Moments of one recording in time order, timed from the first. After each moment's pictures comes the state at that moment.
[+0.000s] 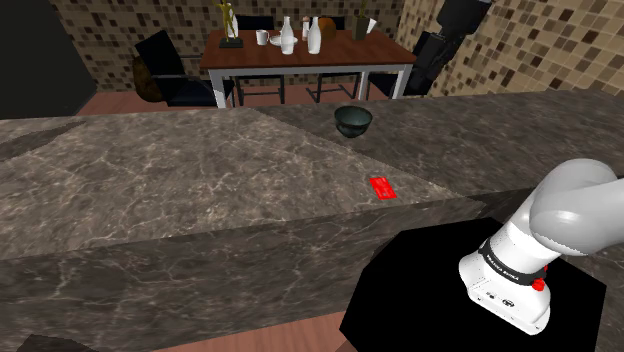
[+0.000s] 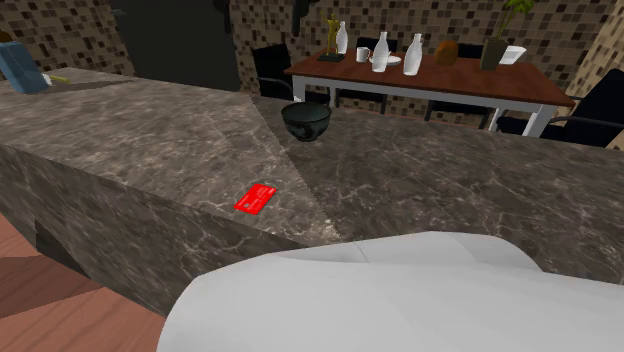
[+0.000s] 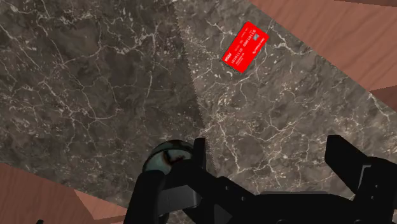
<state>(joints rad) 0.02 -0.76 0.06 -2.30 0.12 1.71 -0.02</state>
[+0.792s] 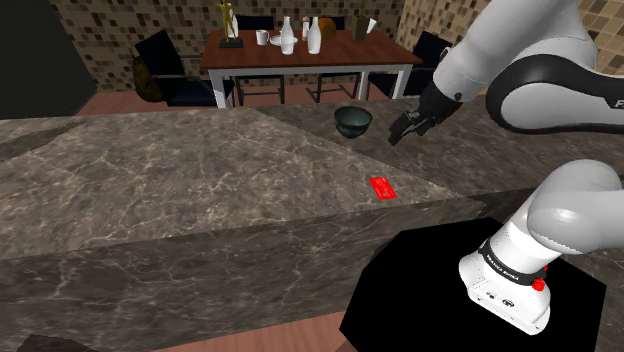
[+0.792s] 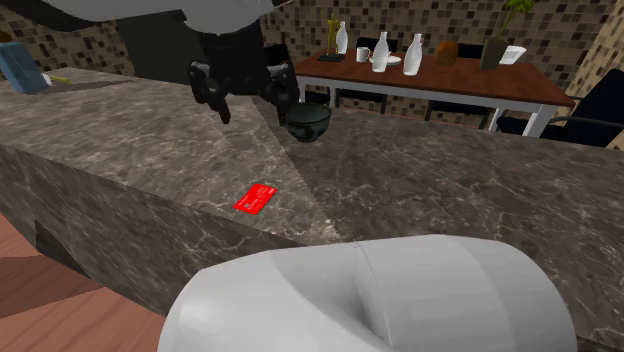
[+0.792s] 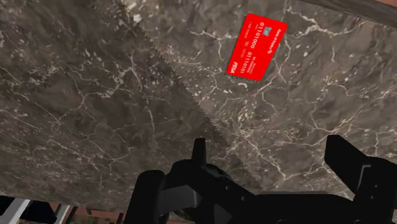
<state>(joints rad) -0.03 -1.03 0.33 -2.80 0.16 2.14 0.36</state>
